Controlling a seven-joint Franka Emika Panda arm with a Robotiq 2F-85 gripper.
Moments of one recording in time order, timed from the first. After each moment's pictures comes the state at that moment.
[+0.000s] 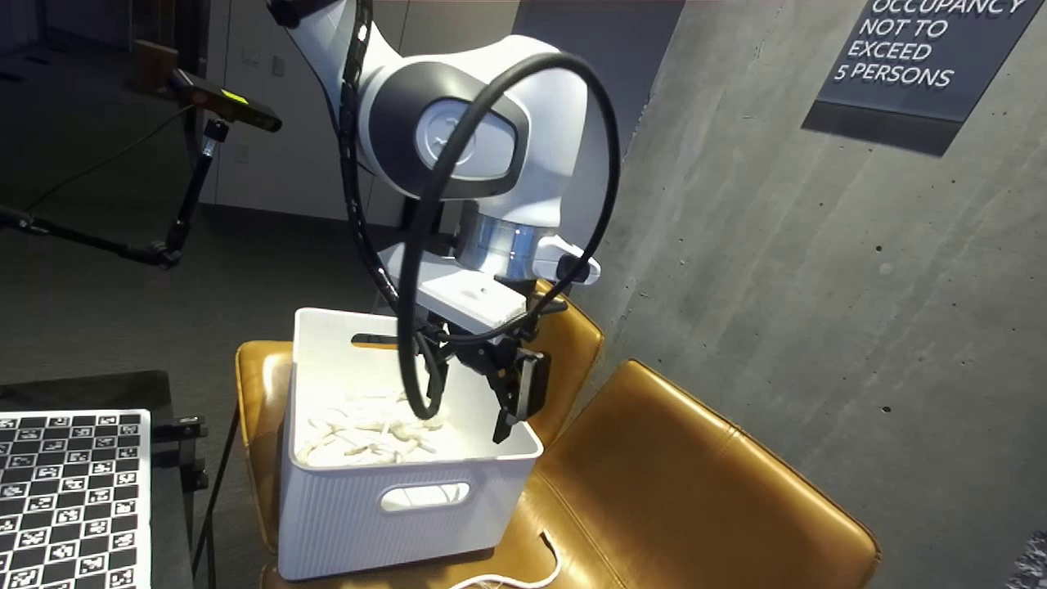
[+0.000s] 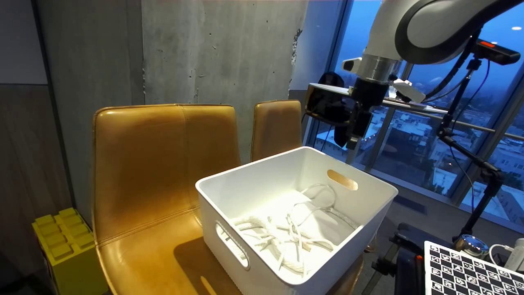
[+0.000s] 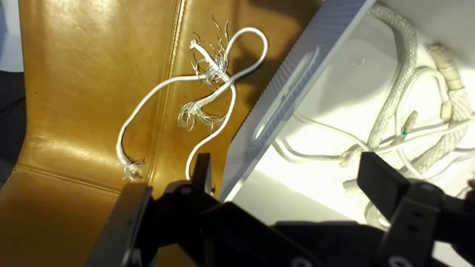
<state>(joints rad) -0.16 0.12 -0.05 -2.18 -0.12 2.38 -0.45</state>
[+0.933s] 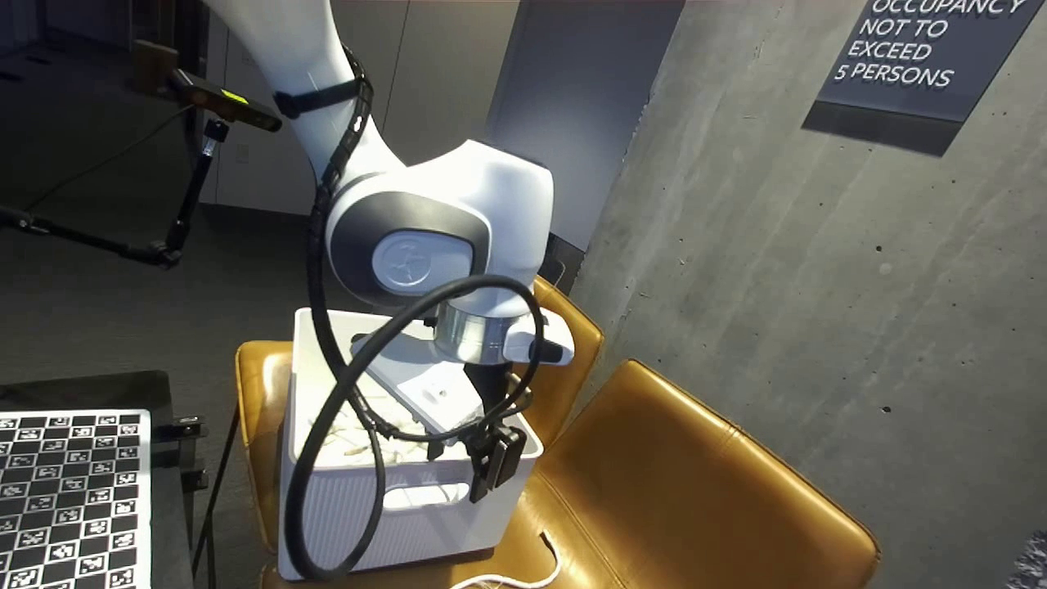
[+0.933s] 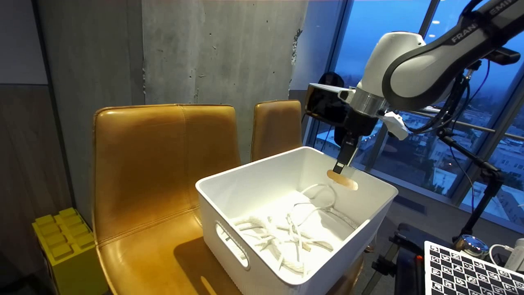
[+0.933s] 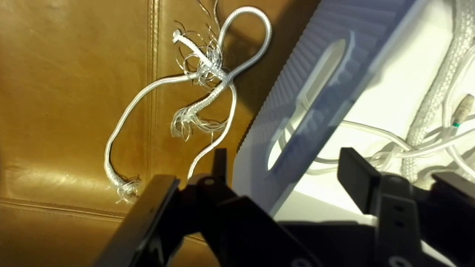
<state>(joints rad) -0.16 0.25 -0.07 -2.25 -0.05 2.65 -0.41</state>
